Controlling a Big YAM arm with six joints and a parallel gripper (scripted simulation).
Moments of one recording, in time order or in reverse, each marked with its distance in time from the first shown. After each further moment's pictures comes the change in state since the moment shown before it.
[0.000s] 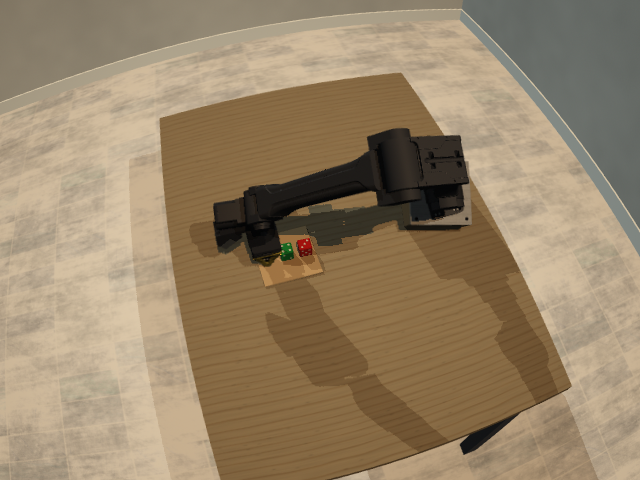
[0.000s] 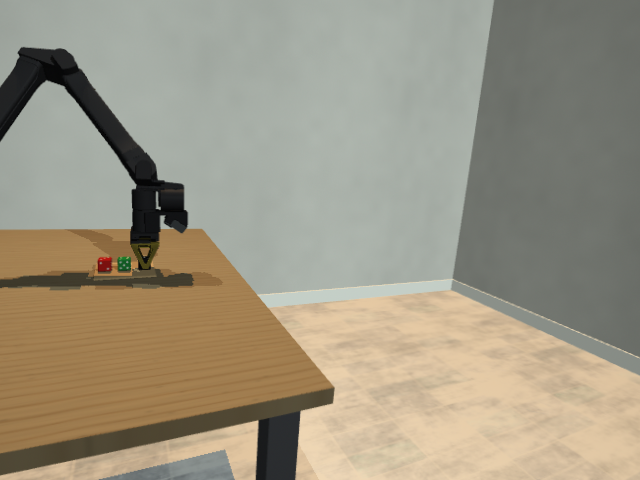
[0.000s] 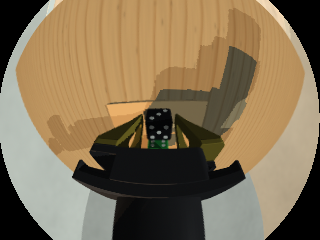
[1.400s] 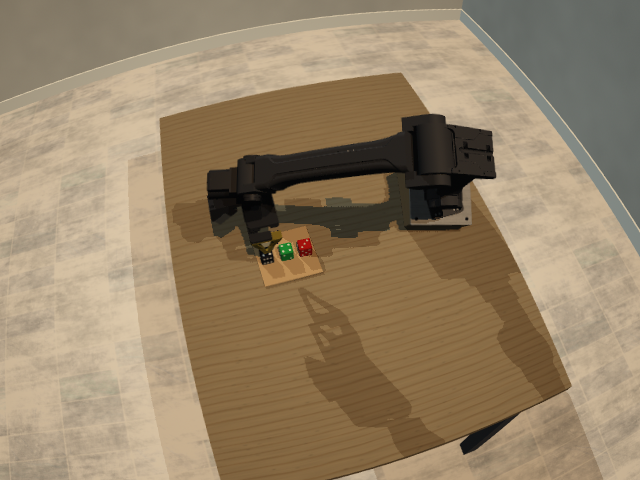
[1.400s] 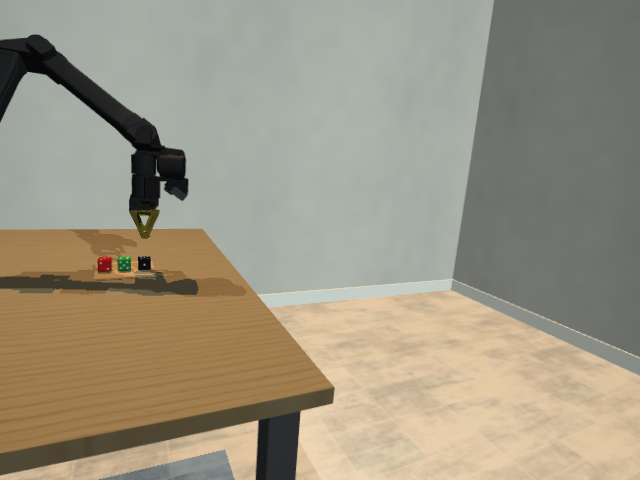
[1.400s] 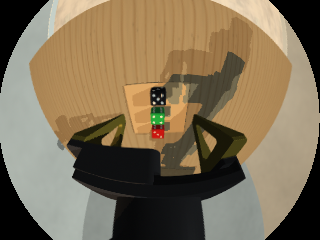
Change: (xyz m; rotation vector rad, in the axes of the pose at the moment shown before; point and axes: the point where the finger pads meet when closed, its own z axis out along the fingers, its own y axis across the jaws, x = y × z) arm 0.000 -0.002 -0.088 0.003 0.004 0.005
